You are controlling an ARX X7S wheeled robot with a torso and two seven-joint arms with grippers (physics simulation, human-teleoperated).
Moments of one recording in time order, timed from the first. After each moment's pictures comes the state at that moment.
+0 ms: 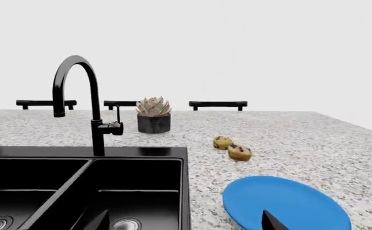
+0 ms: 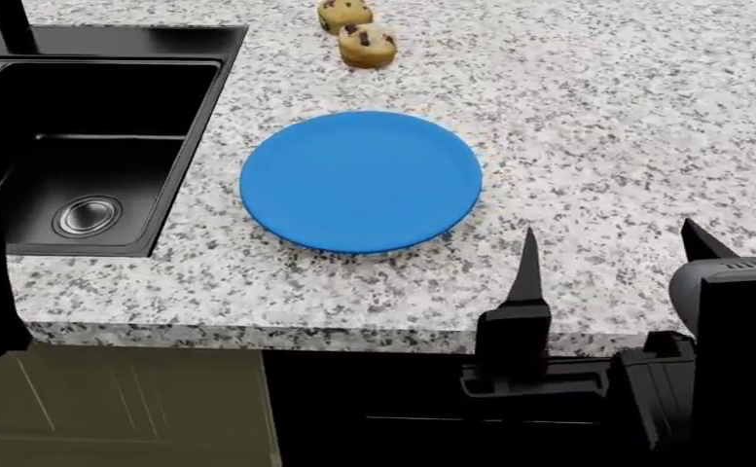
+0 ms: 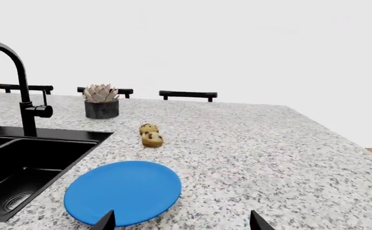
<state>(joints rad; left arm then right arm) -0.60 -0.29 -0.31 0.93 -0.80 -1.41 -0.37 0.59 0.35 0.36 -0.94 1.01 1.46 0.44</state>
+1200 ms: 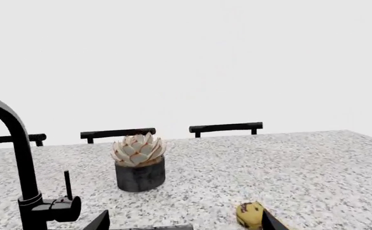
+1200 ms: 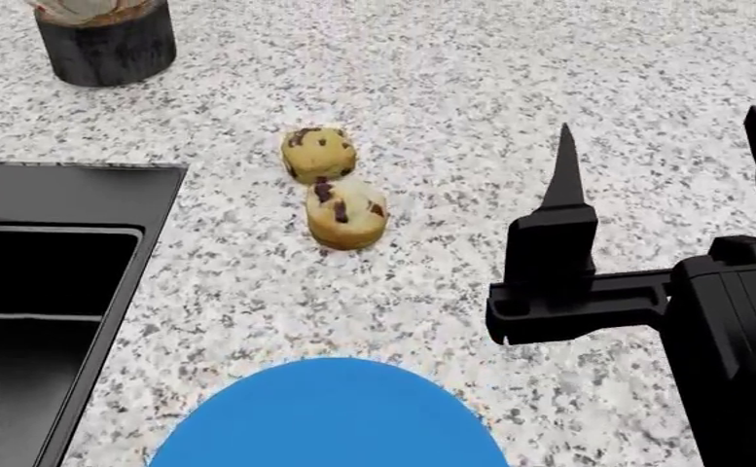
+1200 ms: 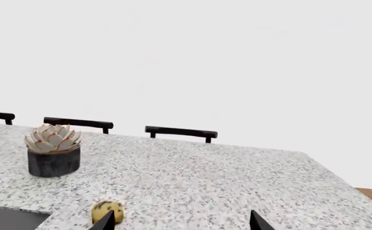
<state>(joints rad) -0.80 -0.35 -0.37 0.89 -1.08 -1.55 -0.55 0.88 0.57 0.31 -0.77 1.63 1.42 0.94</state>
